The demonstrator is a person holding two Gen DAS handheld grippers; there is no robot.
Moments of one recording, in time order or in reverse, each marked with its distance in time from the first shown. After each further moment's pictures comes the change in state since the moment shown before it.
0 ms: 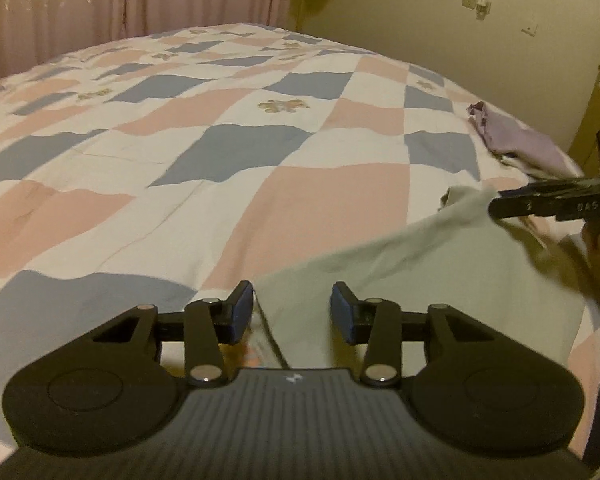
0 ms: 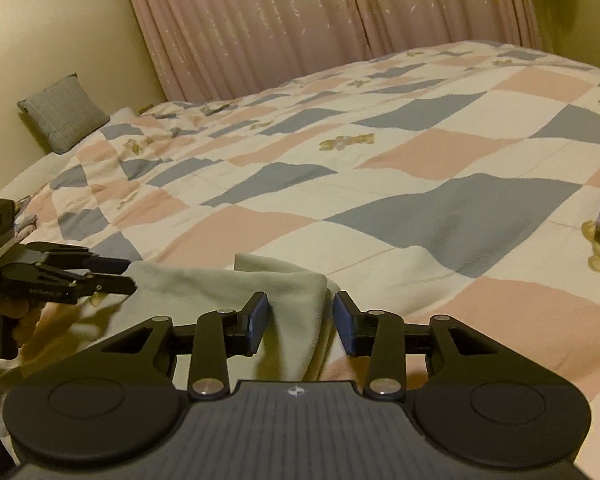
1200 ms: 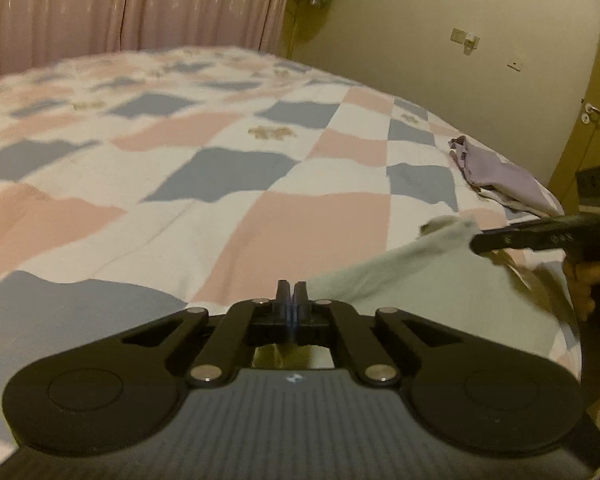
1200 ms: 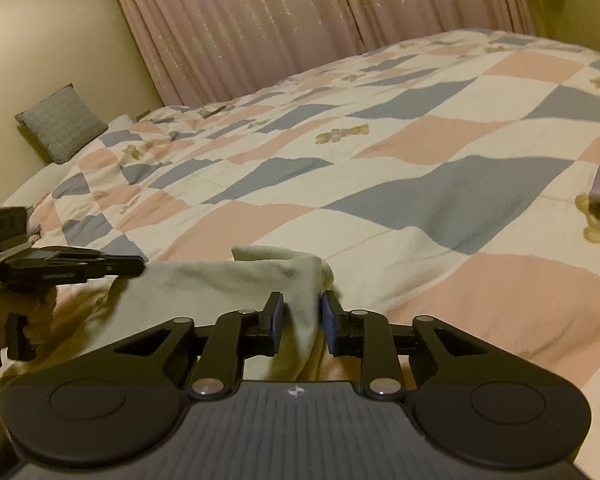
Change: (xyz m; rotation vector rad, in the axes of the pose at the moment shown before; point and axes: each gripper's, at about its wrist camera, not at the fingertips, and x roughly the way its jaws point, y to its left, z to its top) left arm -0.026 -0.002 -0.009 -0.022 -0.109 -0.046; right arm -0.006 -0.002 -0.007 0.046 0.007 0.007
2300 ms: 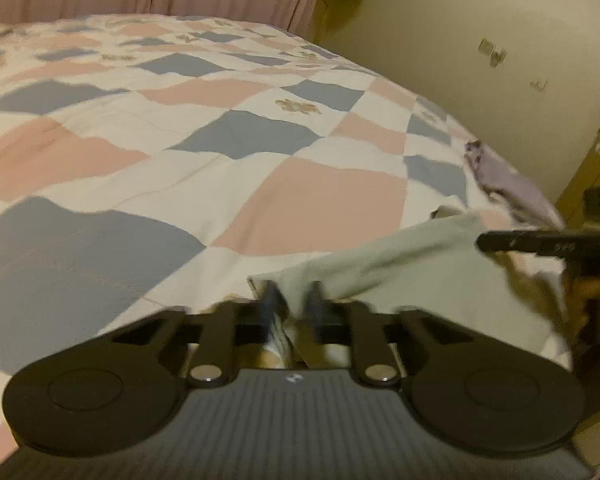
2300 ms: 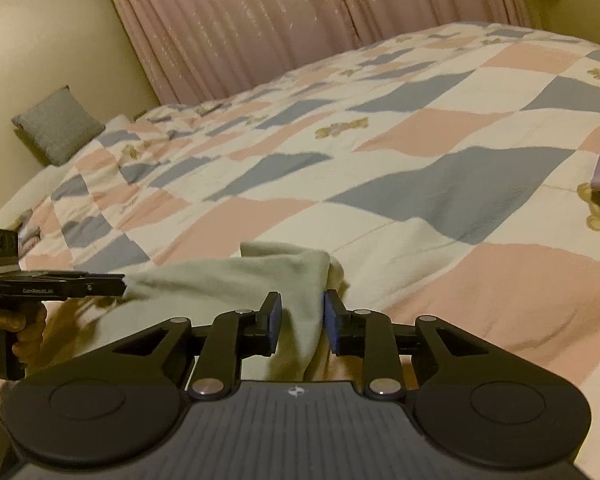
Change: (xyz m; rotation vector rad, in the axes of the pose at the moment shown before) left arm 0.005 0.020 -0.015 -0.119 0.058 0.024; right arm 0.002 0.005 -0.001 0.013 0.011 -0.011
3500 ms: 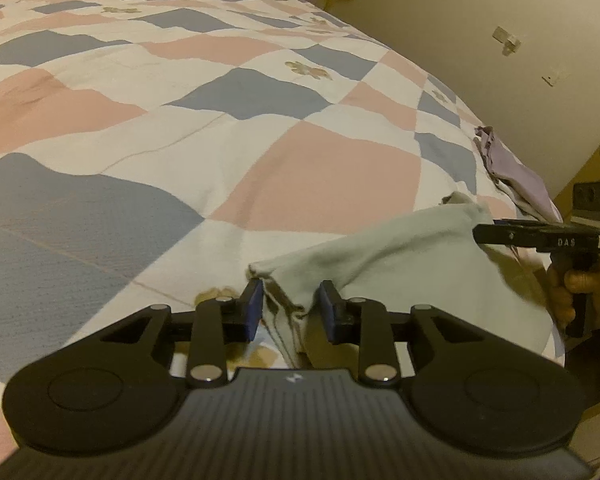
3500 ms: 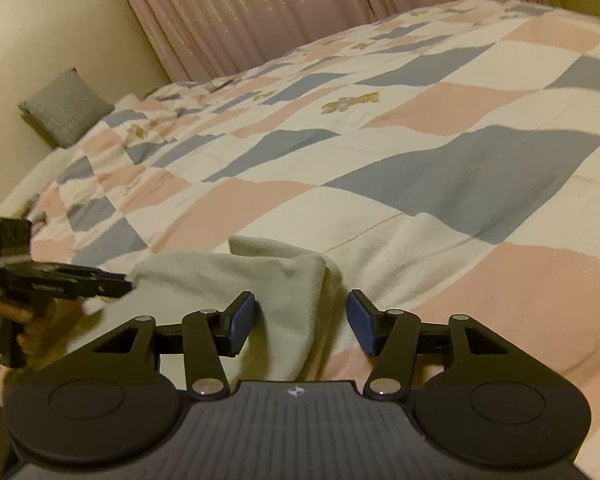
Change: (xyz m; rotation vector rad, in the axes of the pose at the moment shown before) left arm 0.023 0.011 0.001 -0.107 0.118 -0.062; right arm 0.029 -0.016 0.008 0.011 0.084 0.089
